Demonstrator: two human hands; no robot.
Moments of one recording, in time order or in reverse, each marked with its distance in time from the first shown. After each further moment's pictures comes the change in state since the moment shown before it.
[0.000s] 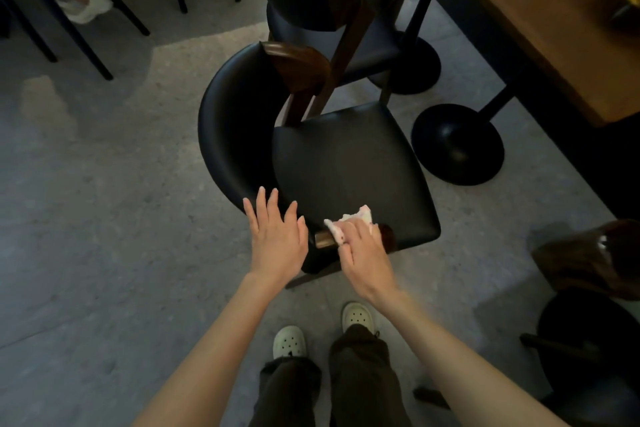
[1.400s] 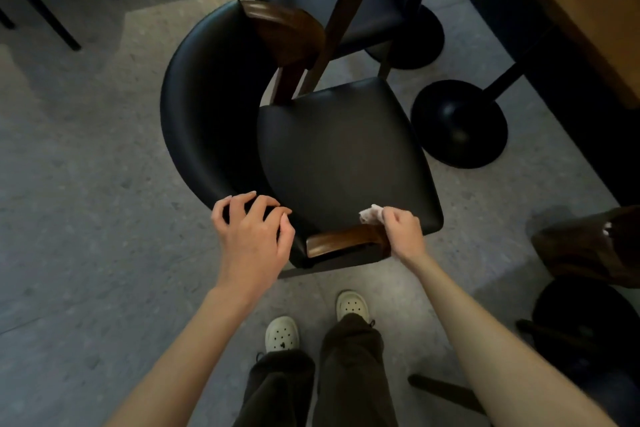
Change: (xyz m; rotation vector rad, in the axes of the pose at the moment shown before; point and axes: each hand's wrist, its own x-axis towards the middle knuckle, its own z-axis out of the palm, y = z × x) left_hand 0.013 -0.021 0.018 -0.027 0.201 0.079; right_hand 0.058 0.092 -0.007 0.294 0.022 0.530
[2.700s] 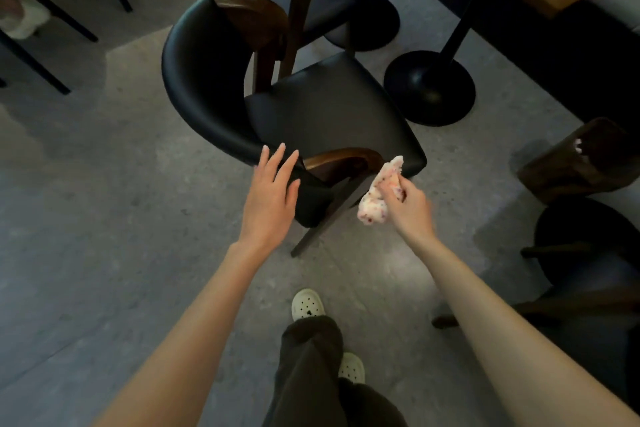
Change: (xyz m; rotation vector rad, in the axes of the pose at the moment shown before) left_hand -0.065 0.003 -0.015 -0.334 -0.162 0.171; right_hand -0.156 0.018 0.006 0.234 0.228 0.036
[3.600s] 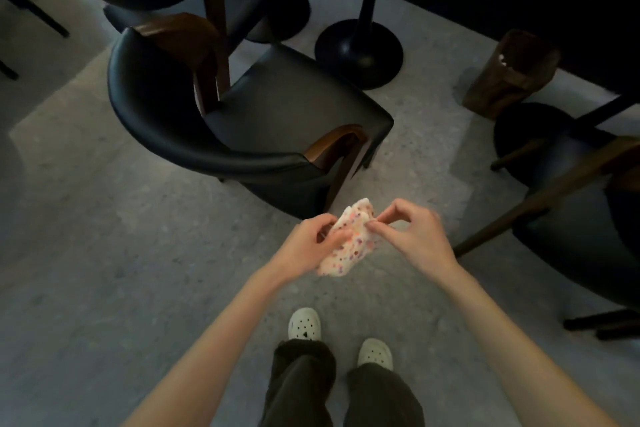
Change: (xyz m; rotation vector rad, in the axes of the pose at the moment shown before) left_hand -0.025 -0.032 -0.019 -0.418 -0.828 0.140; right_hand -0.124 -0.014 0.050 0.013 0.189 -0.117
